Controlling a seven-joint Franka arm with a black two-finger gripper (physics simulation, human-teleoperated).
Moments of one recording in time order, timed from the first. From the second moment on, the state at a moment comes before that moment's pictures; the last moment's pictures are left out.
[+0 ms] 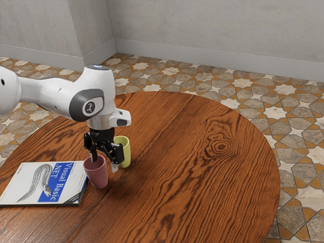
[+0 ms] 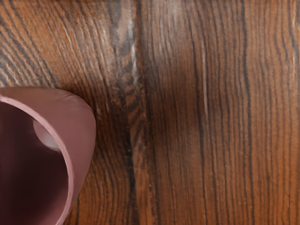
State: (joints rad) arm -0.14 0.05 0.08 -2.16 0.03 2.02 0.01
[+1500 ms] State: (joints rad) arm -0.11 0.12 0.12 -2.23 0.04 2.24 -0.02
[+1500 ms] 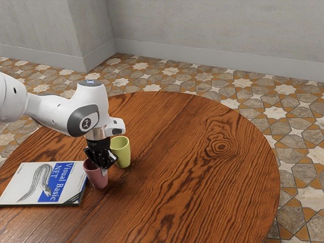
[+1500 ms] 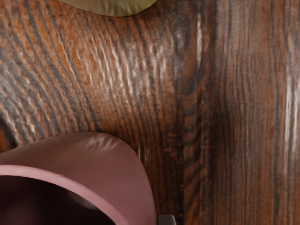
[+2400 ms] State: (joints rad) arm -0.13 0.10 0.10 -1.88 0.16 1.98 -0.02
